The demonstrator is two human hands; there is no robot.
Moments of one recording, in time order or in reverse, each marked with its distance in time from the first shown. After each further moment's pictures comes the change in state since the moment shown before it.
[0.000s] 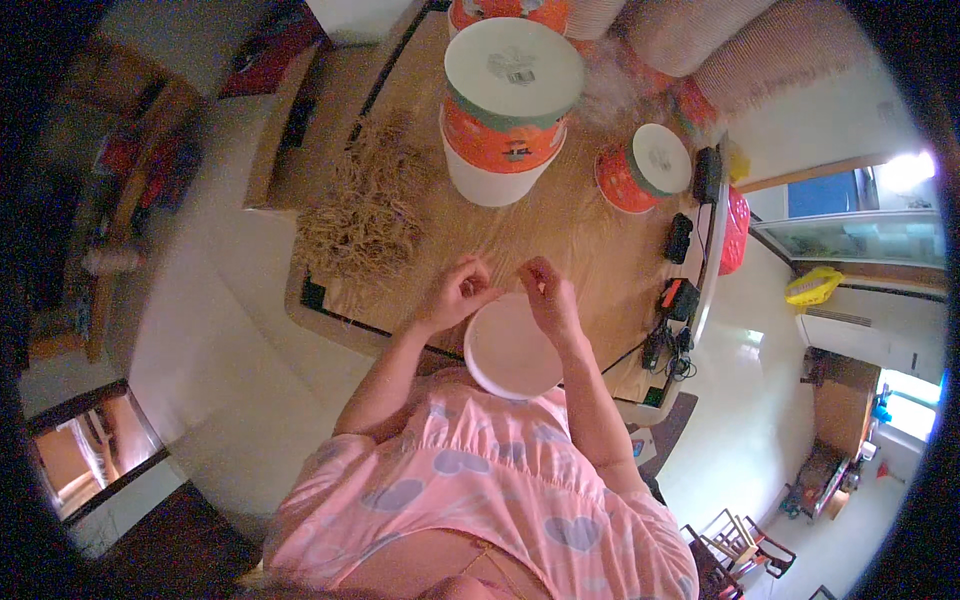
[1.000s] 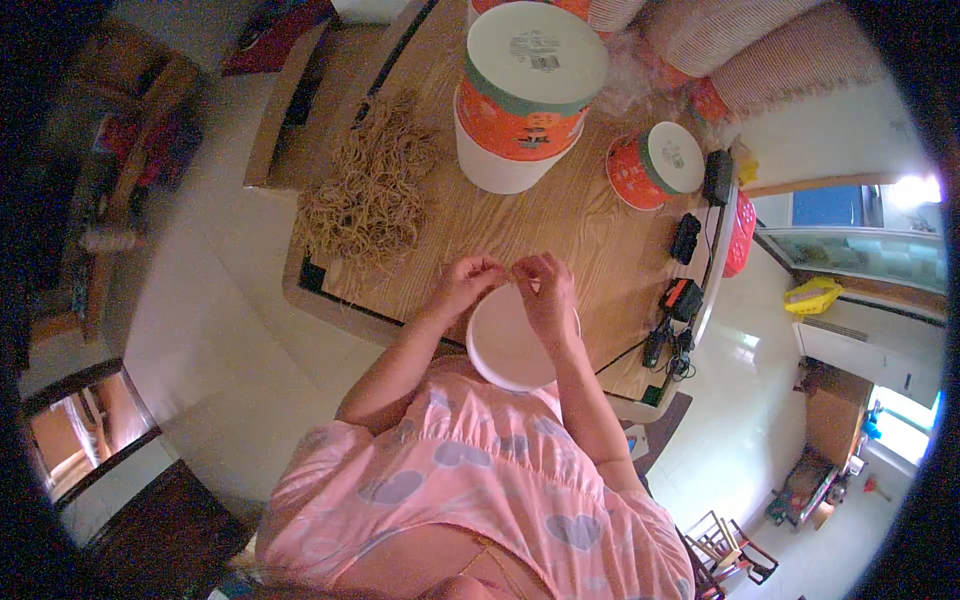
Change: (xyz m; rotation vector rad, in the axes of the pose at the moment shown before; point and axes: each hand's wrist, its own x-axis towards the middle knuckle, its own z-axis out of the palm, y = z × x) left_hand -0.003 -0.014 0.016 -0.091 0.066 -0.287; right_hand -0.007 -0.018 0.010 -0.202 0.023 -0.154
